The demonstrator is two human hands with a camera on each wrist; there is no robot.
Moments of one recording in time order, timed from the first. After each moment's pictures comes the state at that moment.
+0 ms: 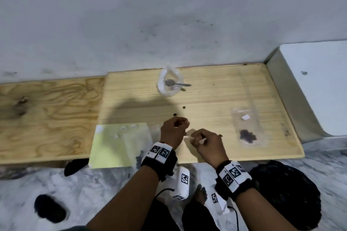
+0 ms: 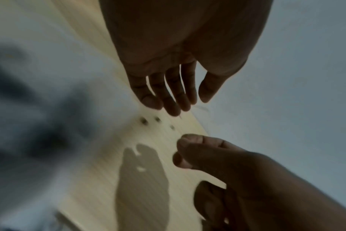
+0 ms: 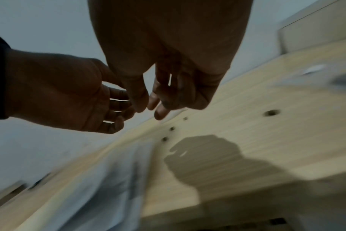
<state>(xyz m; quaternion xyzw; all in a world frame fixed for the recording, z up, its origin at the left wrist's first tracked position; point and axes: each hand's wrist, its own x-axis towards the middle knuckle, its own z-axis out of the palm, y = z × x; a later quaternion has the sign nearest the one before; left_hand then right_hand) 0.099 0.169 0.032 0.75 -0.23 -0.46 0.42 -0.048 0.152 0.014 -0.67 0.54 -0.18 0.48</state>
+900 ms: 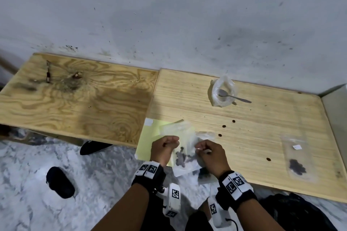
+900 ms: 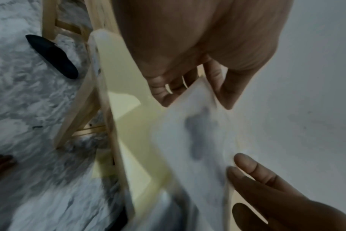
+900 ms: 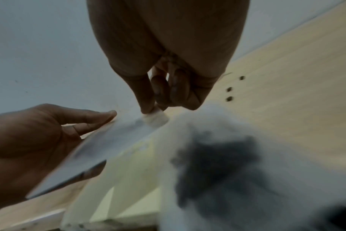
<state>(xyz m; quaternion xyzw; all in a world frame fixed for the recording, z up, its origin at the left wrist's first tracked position) 0.260 0.302 -0.004 0.74 -0.10 -0.44 0.51 0.102 0.210 0.012 -0.67 0.52 -0.09 0.51</state>
